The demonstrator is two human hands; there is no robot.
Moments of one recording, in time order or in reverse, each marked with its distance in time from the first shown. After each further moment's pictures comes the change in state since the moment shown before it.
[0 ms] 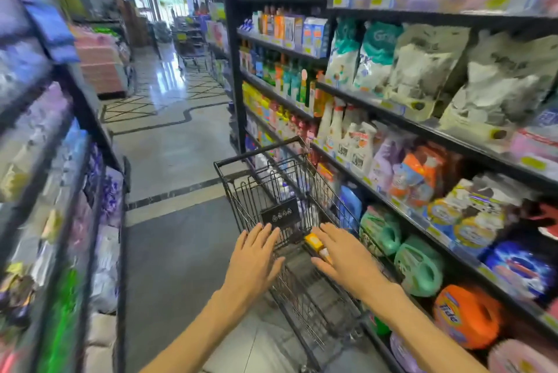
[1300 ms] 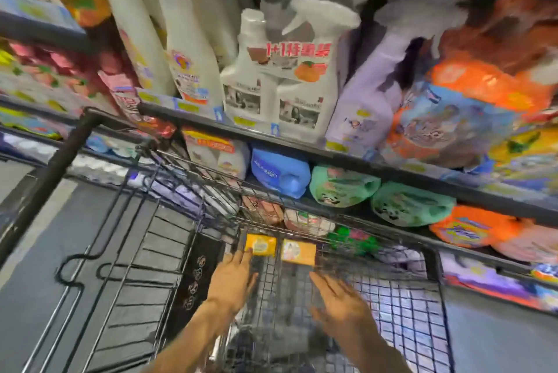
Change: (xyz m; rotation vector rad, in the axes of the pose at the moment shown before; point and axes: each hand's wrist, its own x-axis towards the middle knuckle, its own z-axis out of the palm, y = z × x) left_hand 0.450 -0.103 0.497 0.008 -0.842 0.585; right_hand 0.204 0.179 0.376 0.374 -0.416 1.108
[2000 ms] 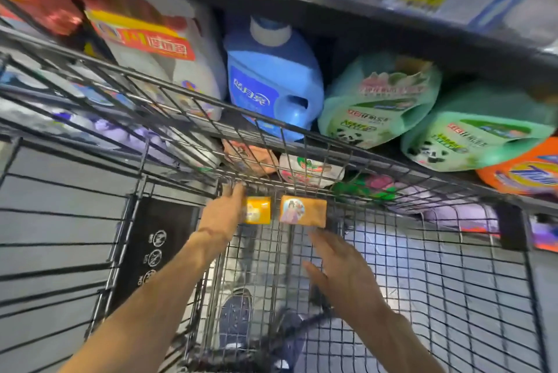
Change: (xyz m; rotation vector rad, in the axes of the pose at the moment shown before) left_hand 0.164 -0.038 0.112 -0.143 -0.036 -0.011; right_hand 0.085 0.038 0.119 0.098 0.074 0.068
